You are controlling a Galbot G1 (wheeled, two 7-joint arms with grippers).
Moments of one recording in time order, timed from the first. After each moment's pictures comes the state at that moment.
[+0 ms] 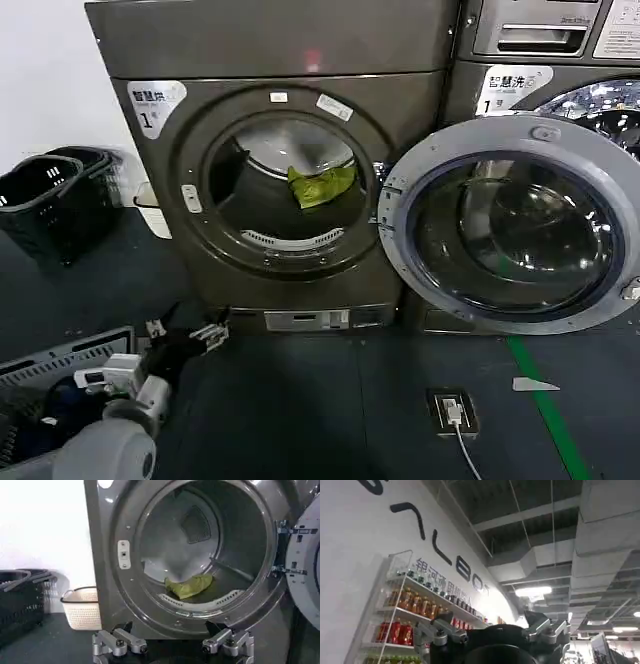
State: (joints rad) left arm 1.33 -1.38 -0.67 -2.30 -0.16 0.68 0.08; right arm -1.78 0.83 2.47 1.81 0.80 -0.37 -0.03
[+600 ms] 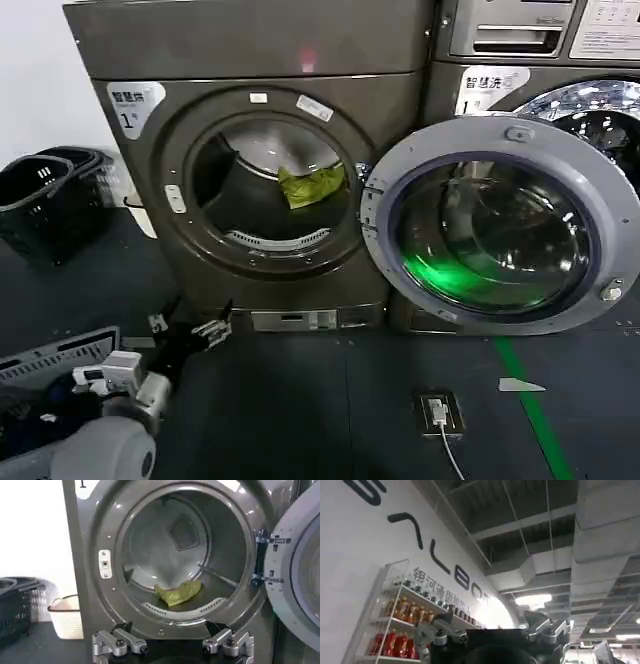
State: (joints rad) left arm 1.32 -1.37 -0.66 -2.32 -0.16 0.64 0.09; right arm -1.80 0.83 2.50 1.80 0.83 -0.30 -0.02
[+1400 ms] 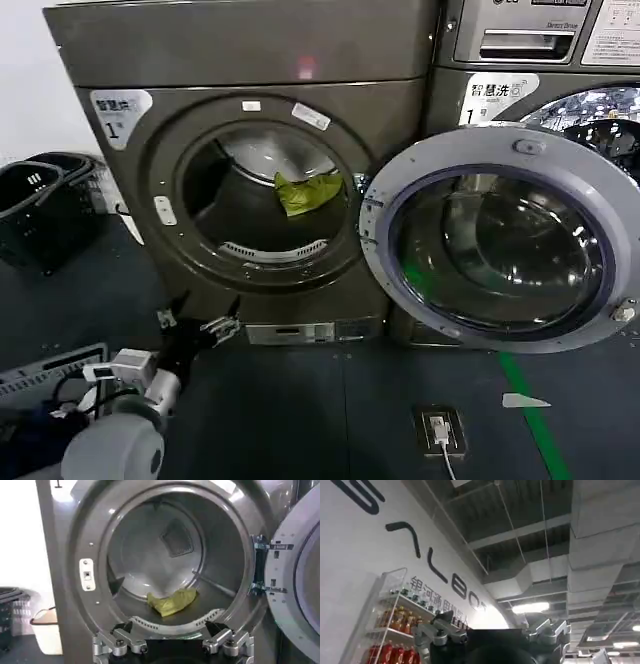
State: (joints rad) left arm 1.30 -1.37 -0.63 -2.30 -0.14 0.63 0.09; right arm -1.81 0.84 2.52 1.79 0.83 -0.27 -0.03
